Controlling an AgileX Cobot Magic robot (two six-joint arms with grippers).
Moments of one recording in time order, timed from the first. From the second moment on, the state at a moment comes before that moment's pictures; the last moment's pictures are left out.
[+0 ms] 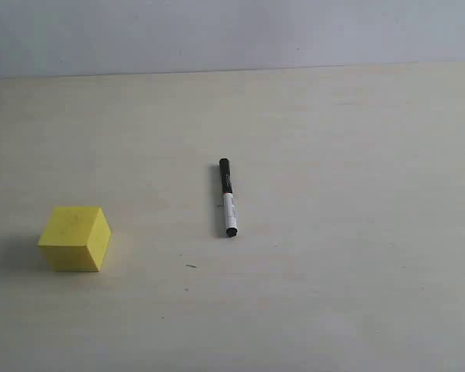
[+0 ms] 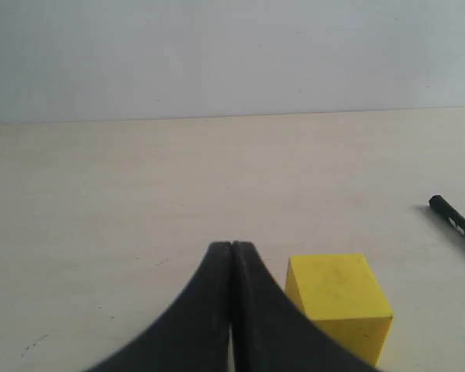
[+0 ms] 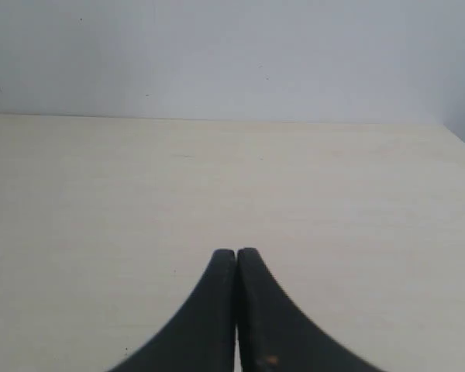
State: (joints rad) left arm -0.14 0.00 0.00 -0.03 0.29 0.02; right arm -0.06 0.01 -0.01 0.22 0.32 -0.28
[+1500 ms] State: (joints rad) left arm -0.14 0.64 -0.69 -0.07 -0.21 -0.53; right arm -0.06 0.01 -0.01 0.22 0.32 -0.28
